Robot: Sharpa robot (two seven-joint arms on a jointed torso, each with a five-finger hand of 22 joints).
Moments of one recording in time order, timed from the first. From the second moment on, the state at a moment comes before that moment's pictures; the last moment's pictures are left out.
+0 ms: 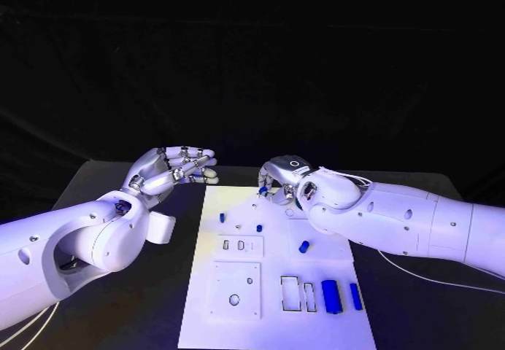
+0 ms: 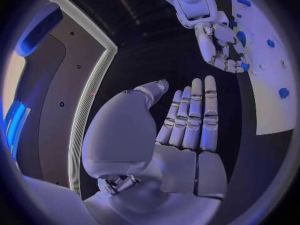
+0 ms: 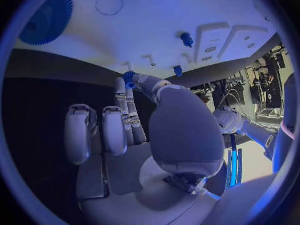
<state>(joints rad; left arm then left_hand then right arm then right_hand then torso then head) 1.24 -0.99 -0.01 1.75 -0.13 -0.35 0.46 1.35 -0.18 0.52 0.12 0.17 0.88 0.22 0.25 0.16 1.09 0.16 0.07 0.07 1.08 0.10 0.33 0.30 0.17 1.04 0.19 0.32 0.10 1.32 -0.56 -0.16 1.32 -1.67 -0.41 -0.23 1.29 -0.22 0.59 0.08 0.24 1.08 0.11 0.27 0.40 1.28 0.05 0.07 0.20 1.47 -0.02 1.39 1.24 0.07 1.43 0.09 1.42 1.31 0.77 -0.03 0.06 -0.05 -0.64</state>
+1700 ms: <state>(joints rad) 1.25 -0.99 -0.01 1.75 -0.13 -0.34 0.46 1.35 -0.18 0.52 0.12 0.17 0.88 0.22 0.25 0.16 1.09 0.16 0.07 0.07 1.08 0.10 0.33 0.31 0.17 1.04 0.19 0.32 0.10 1.31 -0.50 -0.16 1.25 -1.65 -0.36 -0.22 1.24 -0.27 0.59 0.10 0.24 0.97 0.15 0.21 0.40 1.22 0.08 0.06 0.19 1.47 0.00 1.37 1.19 0.07 1.39 0.11 1.37 1.25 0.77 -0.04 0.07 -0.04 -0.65</state>
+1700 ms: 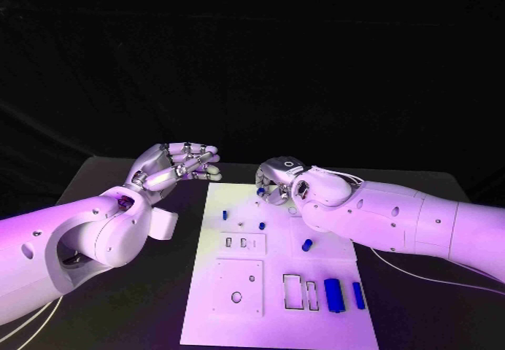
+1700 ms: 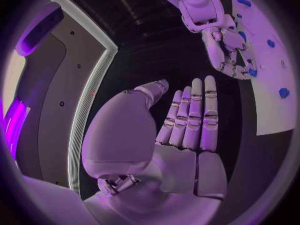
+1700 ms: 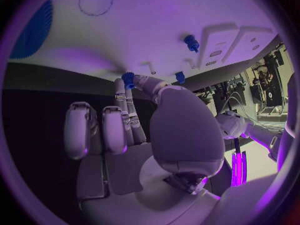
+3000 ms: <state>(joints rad) 1.25 -0.99 -0.01 1.71 -0.13 -0.34 0.46 1.35 -0.18 0.52 0.12 0.17 0.88 0.22 0.25 0.16 1.09 0.16 0.07 0.07 1.08 0.10 0.33 0.31 0.17 1.04 0.19 0.32 0.10 1.35 -0.88 -0.15 1.48 -1.40 -0.37 -0.23 1.45 -0.26 0.16 0.28 0.25 0.89 0.13 0.23 0.41 1.29 0.04 0.61 0.68 1.46 -0.03 1.44 1.26 0.07 1.44 0.08 1.41 1.31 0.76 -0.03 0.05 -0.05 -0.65</state>
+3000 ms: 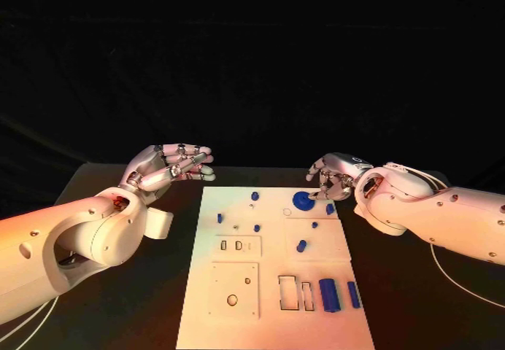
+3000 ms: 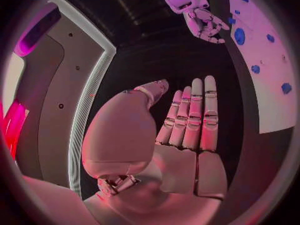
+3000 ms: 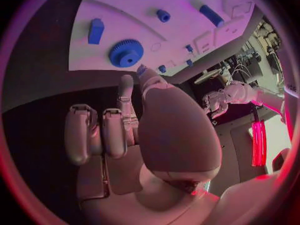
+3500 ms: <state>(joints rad) 1.25 -0.98 -0.01 1.70 -0.13 -0.33 0.46 1.35 -0.18 0.52 0.12 0.17 0.88 0.22 0.25 0.16 1.09 0.16 0.07 0.07 1.08 0.10 0.33 0.31 0.17 1.04 0.19 0.32 0.10 1.33 -0.82 -0.15 1.40 -1.33 -0.30 -0.23 1.45 -0.23 0.10 0.29 0.25 0.86 0.14 0.28 0.41 1.46 0.06 1.41 1.31 1.46 -0.02 1.53 1.31 0.05 1.47 0.09 1.47 1.31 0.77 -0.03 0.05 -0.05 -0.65</state>
